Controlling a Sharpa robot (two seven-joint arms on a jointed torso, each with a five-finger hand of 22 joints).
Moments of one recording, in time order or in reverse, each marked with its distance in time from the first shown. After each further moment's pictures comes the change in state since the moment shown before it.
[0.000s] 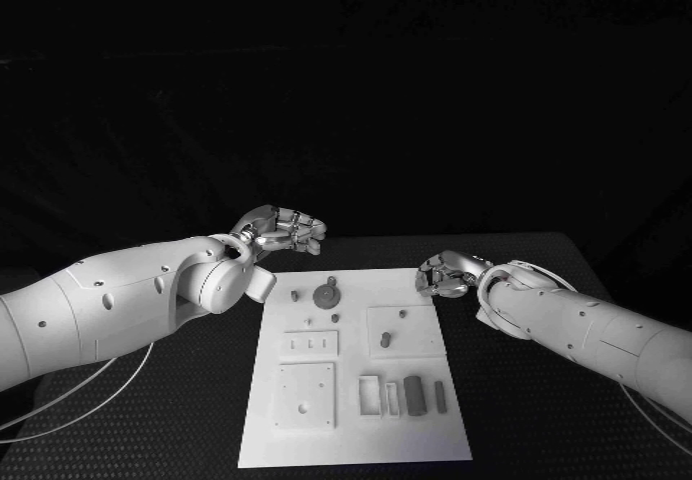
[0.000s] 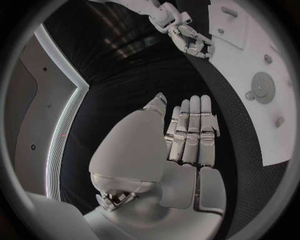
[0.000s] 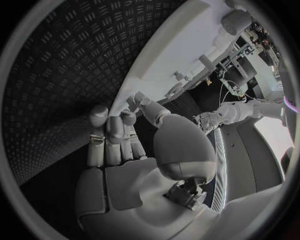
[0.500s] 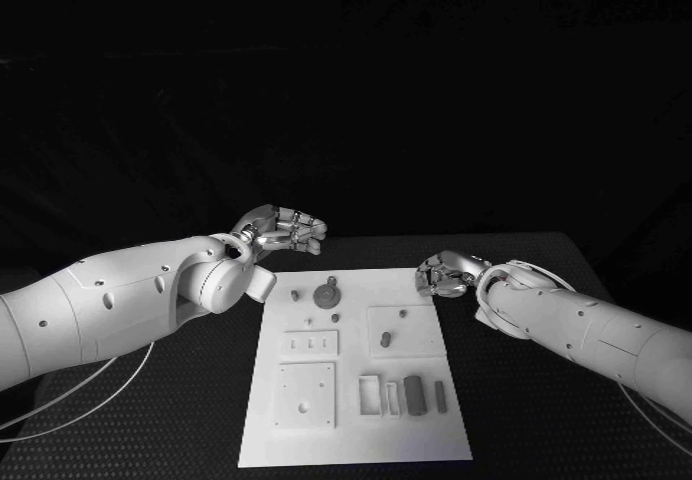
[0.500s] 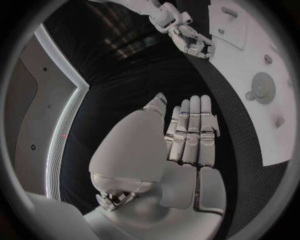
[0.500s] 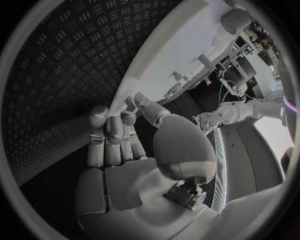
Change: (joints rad) left arm 0.000 0.001 0.000 0.000 0.000 0.001 0.000; left_hand 0.000 0.000 0.000 0.000 0.000 0.000 0.000 0.000 0.000 0.000 0.000 0.000 0.000 0.000 0.000 -0.004 0.001 0.000 0.000 0.000 -0.003 0.000; right arm 0.000 0.004 0.000 0.000 0.000 0.002 0.000; right_hand -0.001 0.009 0.000 0.000 0.000 0.005 -0.005 0.011 0.003 0.000 0.000 0.000 0.000 -0.002 -0.002 0.005 -0.001 0.000 -0.005 -0.002 0.004 0.000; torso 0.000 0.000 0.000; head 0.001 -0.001
